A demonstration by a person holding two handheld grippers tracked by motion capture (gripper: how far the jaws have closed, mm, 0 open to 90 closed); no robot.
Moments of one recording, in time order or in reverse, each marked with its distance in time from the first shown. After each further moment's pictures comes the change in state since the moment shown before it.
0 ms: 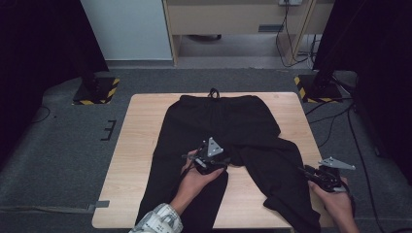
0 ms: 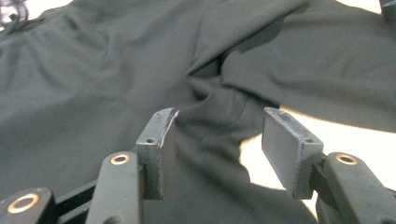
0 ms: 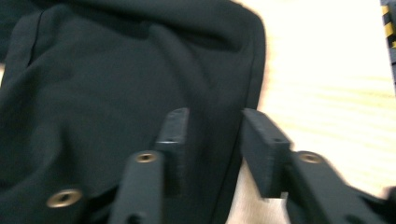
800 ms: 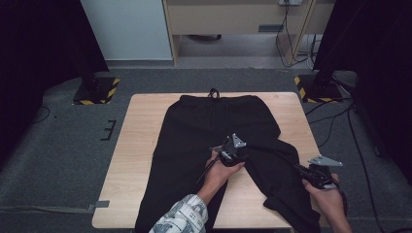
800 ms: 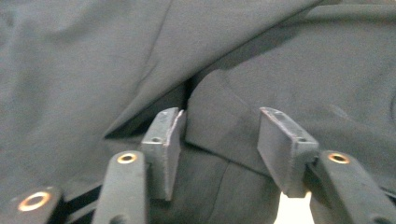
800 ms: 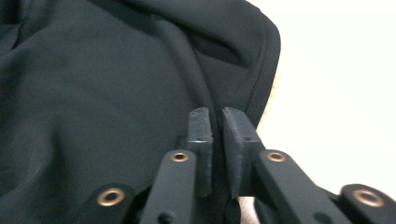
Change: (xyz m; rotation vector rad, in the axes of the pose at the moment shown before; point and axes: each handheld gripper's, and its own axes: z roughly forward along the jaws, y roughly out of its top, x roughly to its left) left arm -0.013 0.016 0.086 0.108 -0.037 -0.031; right arm 0.016 0.004 0.016 0.046 -0.014 -0.099
